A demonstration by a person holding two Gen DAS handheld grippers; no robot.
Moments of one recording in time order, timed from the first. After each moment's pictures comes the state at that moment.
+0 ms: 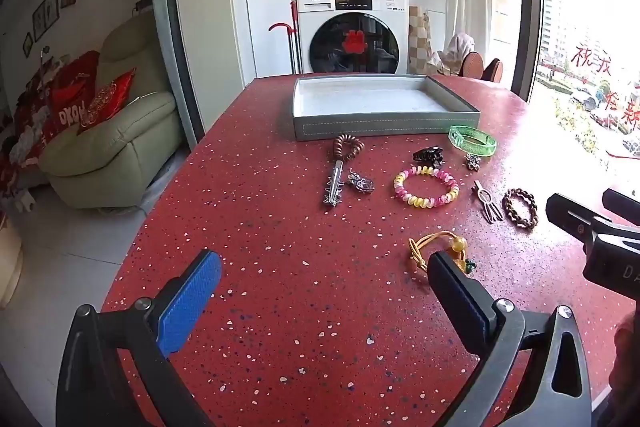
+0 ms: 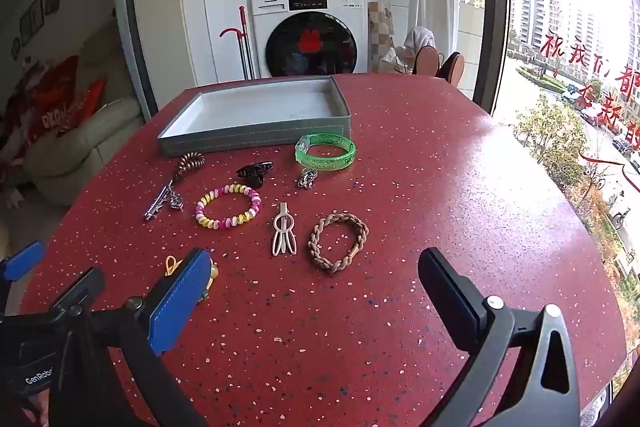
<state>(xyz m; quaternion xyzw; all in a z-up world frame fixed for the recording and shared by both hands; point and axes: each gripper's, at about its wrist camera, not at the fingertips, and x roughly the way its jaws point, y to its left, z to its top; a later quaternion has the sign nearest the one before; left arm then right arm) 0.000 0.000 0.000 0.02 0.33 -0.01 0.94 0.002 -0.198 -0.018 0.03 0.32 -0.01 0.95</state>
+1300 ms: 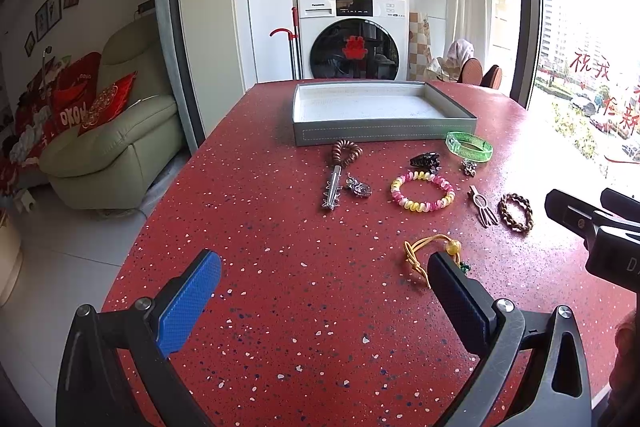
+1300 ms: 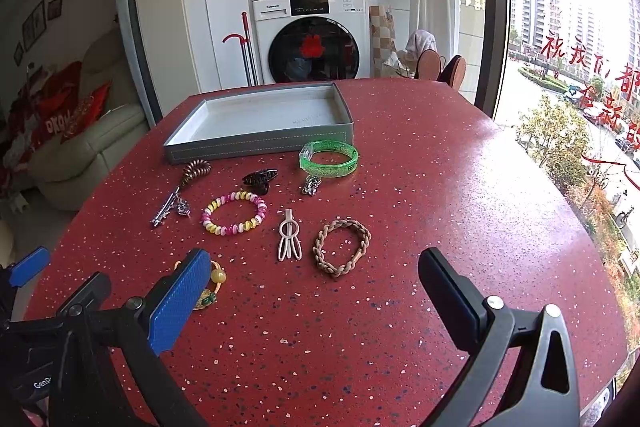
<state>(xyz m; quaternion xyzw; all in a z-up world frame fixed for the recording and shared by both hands) -0.006 -0.001 0.005 0.02 0.32 -0.01 0.95 0.000 -0.197 -0.016 0.03 0.32 0.00 0.95</state>
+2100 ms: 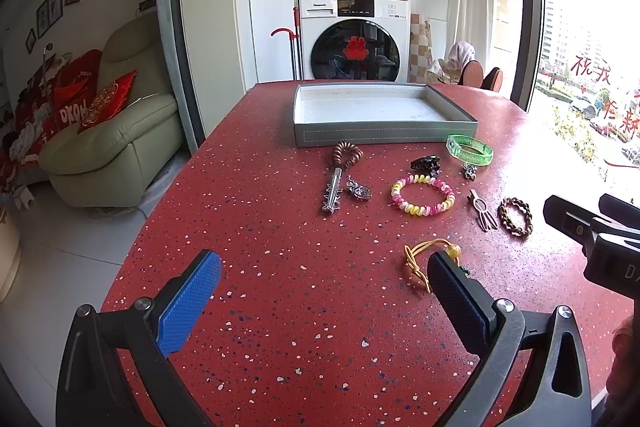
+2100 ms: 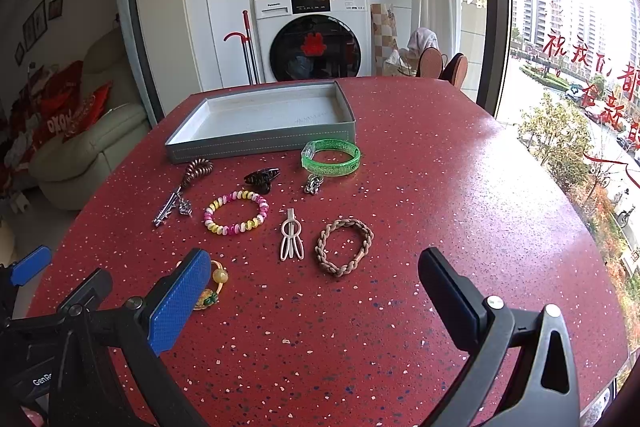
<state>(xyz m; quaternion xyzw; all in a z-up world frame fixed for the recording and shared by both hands) -0.002 0.000 0.007 0.02 0.32 -0.01 0.95 0.002 -0.197 -0.014 0.04 0.32 0.00 0.95</state>
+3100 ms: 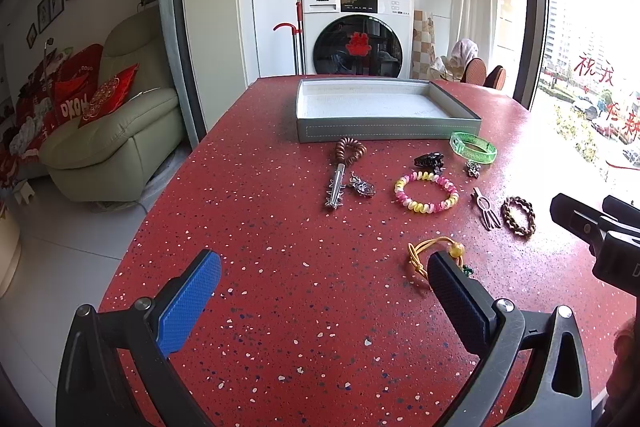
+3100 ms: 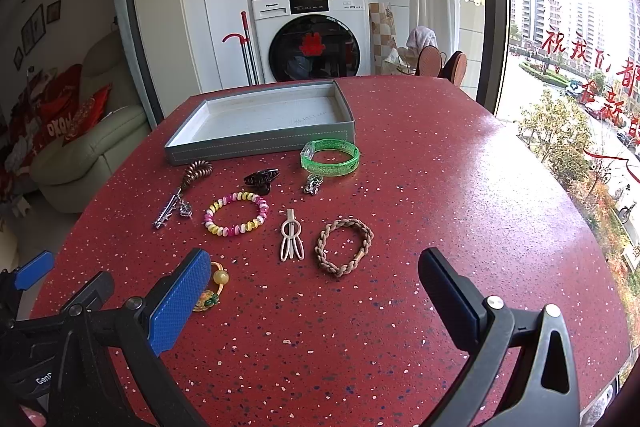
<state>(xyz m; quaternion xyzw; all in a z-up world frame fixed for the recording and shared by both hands) 0.002 0.003 0.001 0.01 0.33 0.00 0.94 0.003 -0.198 -0.016 0.04 0.32 0.00 0.95</state>
